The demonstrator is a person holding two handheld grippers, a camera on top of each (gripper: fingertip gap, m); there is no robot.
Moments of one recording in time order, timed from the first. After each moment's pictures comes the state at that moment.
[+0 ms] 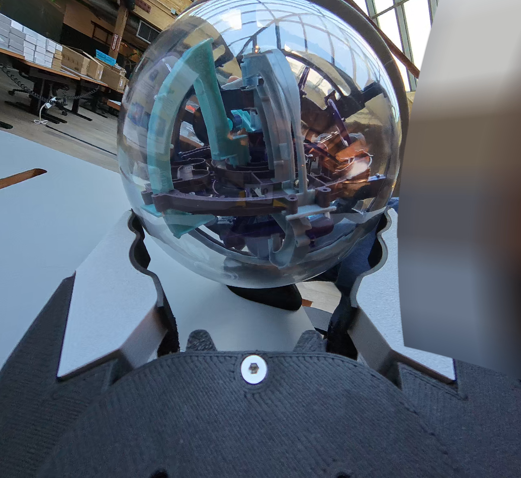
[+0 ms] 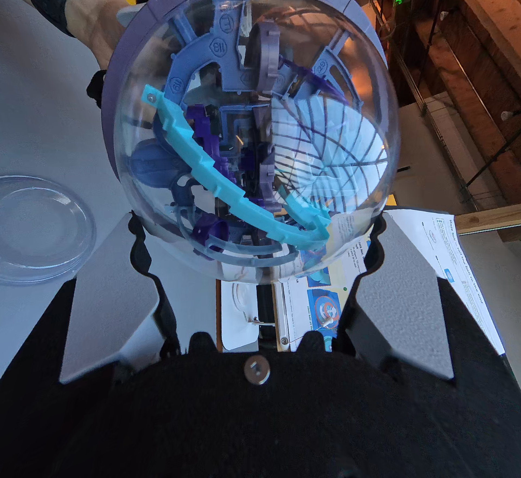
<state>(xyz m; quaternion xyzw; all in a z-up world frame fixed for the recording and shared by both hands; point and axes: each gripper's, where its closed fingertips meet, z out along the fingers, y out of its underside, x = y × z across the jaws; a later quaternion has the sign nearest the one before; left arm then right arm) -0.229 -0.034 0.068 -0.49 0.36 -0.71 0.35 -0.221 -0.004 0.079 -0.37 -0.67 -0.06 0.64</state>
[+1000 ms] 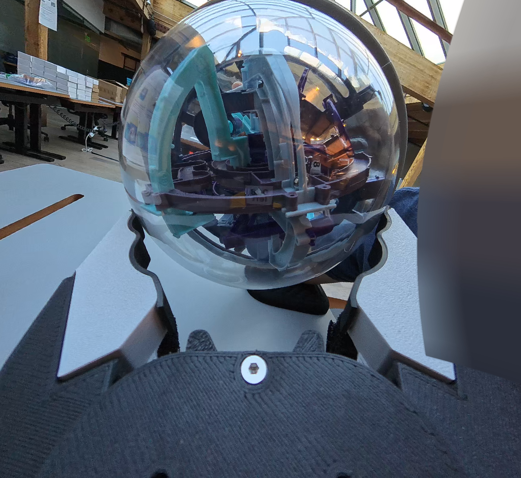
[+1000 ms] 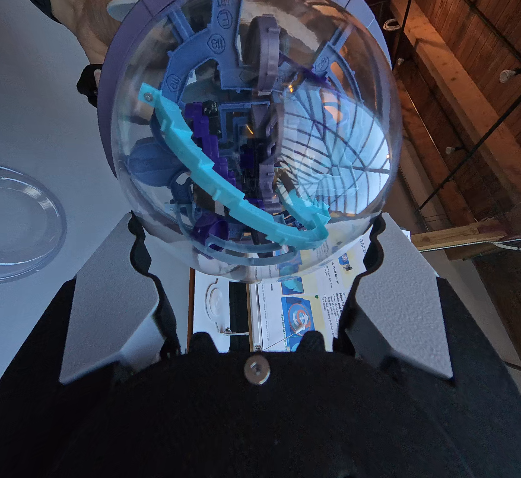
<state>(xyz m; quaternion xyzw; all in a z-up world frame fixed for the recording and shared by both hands) -0.223 -0.042 0.077 -0.49 0.38 -0.66 0.42 -0.215 -0.012 0.090 -0.31 -0.67 -0.09 0.67</state>
